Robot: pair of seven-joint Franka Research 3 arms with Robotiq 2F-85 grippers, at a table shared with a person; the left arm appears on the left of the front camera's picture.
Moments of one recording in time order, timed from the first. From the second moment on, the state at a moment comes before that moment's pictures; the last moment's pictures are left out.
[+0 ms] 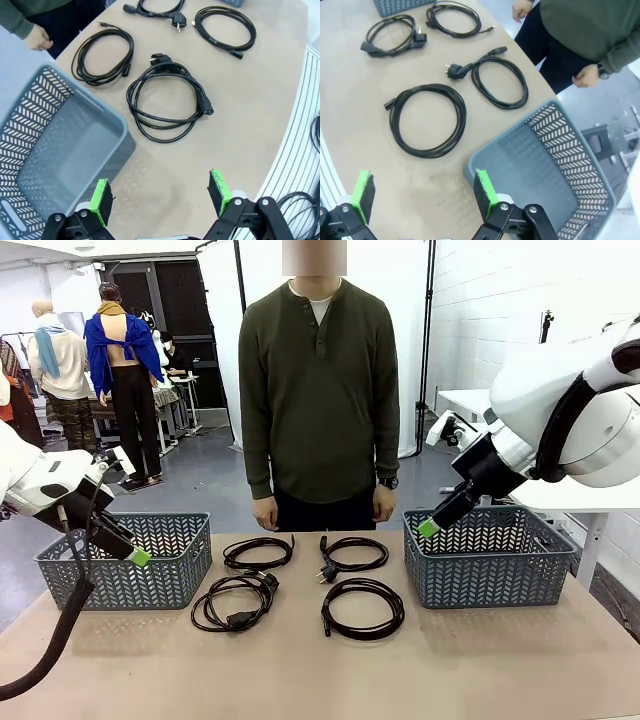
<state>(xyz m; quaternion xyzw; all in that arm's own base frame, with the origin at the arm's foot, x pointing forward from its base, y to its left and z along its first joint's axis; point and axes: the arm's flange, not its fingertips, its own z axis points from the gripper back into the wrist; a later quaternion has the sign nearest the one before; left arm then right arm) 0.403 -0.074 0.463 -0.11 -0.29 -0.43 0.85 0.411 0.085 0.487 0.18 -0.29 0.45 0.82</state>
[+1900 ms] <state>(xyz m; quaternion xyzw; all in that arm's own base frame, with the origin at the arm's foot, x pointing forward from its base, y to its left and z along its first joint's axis) 0.402 -0.074 0.464 -0.10 -0.29 -0.43 0.85 0.408 0.085 0.490 0.17 -0.29 0.45 0.83</state>
